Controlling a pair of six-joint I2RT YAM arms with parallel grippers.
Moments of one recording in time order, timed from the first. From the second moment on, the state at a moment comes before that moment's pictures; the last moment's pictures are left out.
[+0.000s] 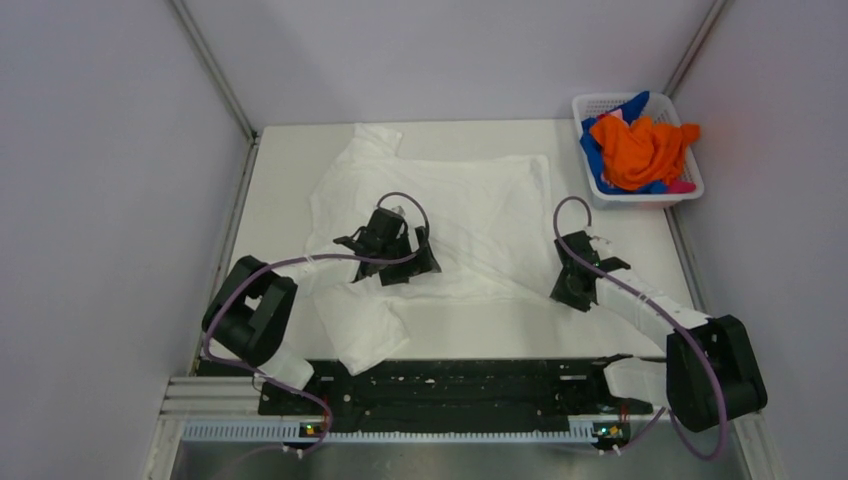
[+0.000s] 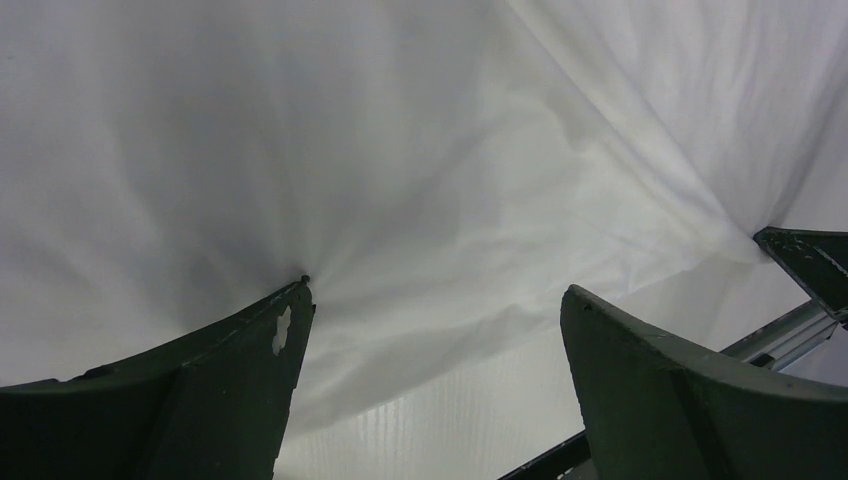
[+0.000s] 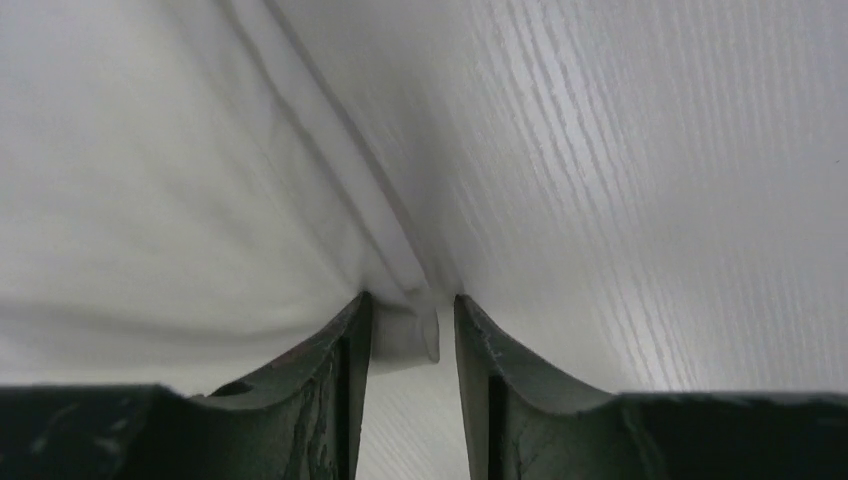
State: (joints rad) left arm -0.56 1.58 0.82 -0.15 0.17 -0.78; right arm 0.30 1.21 0.57 -0.58 0.30 0.72
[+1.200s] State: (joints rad) left arm -0.56 1.47 0.82 -0.34 0.19 -0.68; right arm 0.21 1.09 0.67 -0.67 0.28 0.67
